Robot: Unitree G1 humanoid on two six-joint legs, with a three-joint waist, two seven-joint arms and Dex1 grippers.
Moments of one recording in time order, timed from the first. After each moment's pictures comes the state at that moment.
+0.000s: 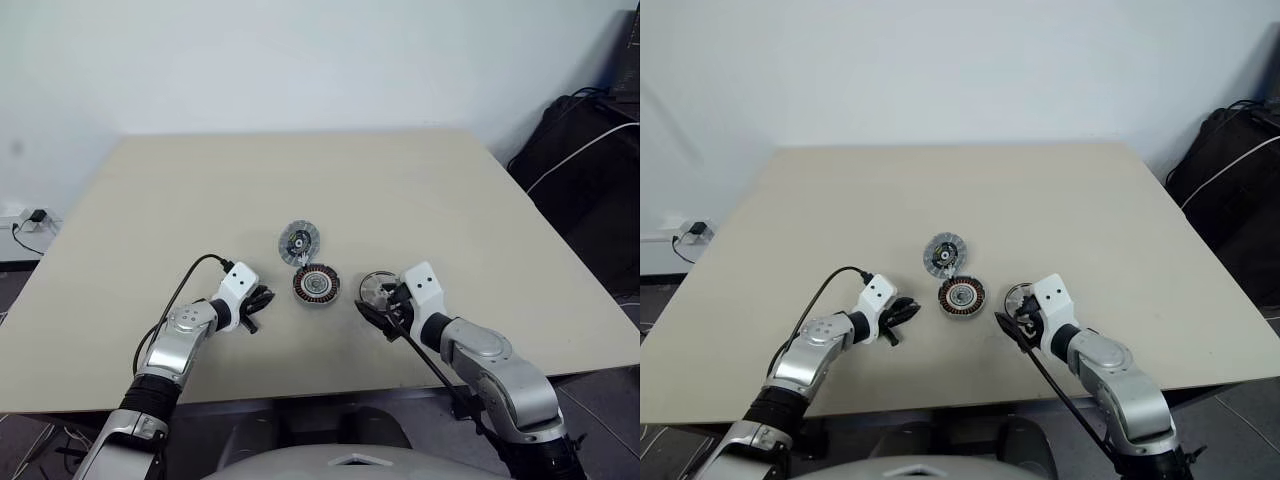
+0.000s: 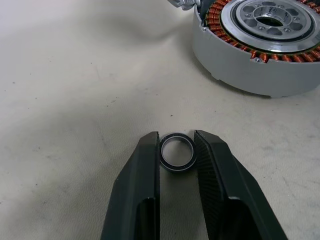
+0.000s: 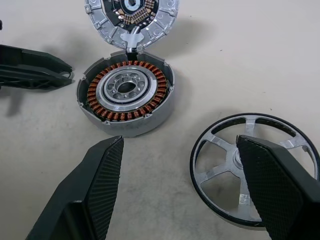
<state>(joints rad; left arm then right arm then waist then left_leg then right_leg) -0.17 0.36 -0.17 0.32 -0.01 0.17 -0.67 0.10 -0.38 0.08 -0.46 0.28 0.76 0.43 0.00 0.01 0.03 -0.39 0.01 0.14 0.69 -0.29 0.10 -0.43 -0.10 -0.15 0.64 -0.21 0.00</state>
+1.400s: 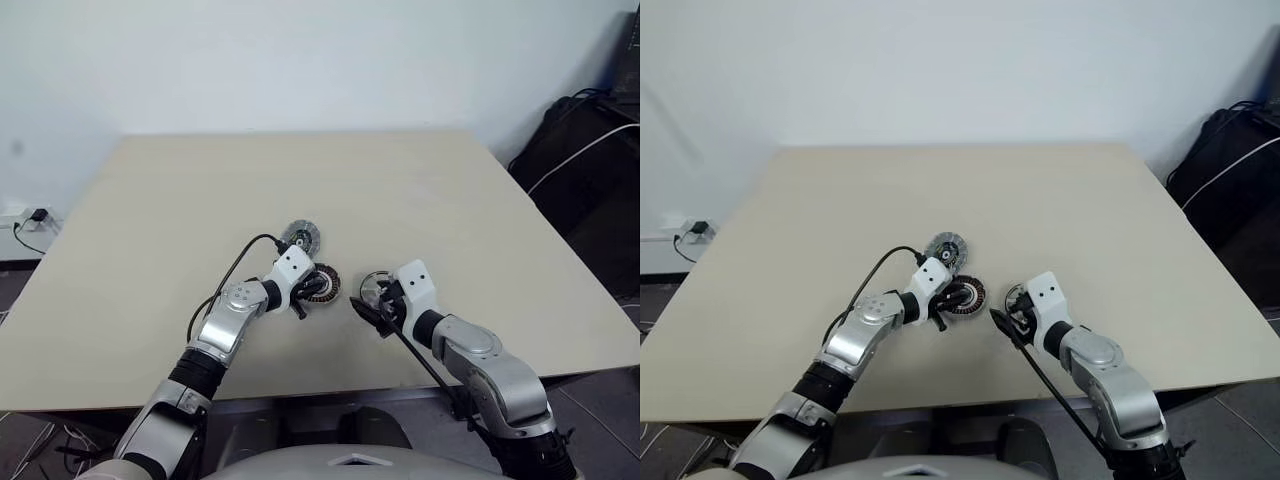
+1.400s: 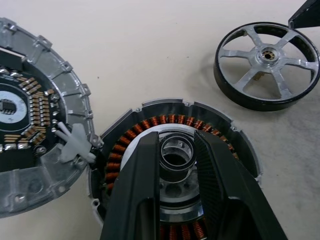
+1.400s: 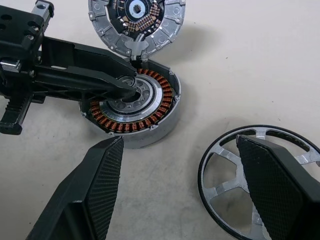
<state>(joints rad) -0.33 0.20 -0.31 0.32 0.00 0.21 -0.65 0.07 -0.36 0.11 -0.43 0.27 0.75 0.40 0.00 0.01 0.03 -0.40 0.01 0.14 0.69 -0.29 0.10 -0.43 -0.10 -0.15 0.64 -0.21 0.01</state>
